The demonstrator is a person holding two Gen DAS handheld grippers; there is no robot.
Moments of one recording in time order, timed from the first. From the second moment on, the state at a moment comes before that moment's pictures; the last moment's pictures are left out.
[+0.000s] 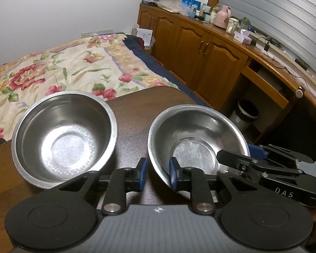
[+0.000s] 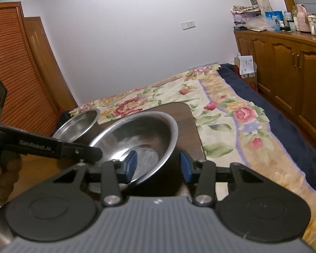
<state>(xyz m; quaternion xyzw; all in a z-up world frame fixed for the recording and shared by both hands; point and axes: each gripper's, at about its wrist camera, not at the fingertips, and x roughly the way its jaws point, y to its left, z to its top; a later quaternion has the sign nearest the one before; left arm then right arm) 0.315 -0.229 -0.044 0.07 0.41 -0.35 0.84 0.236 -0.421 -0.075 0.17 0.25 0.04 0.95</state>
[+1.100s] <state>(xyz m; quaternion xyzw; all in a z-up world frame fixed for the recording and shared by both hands) 0.263 -0.185 0.009 0.05 0.35 -0.35 0.86 0.204 -0.399 -0.022 0.15 0.22 0.09 0.96</state>
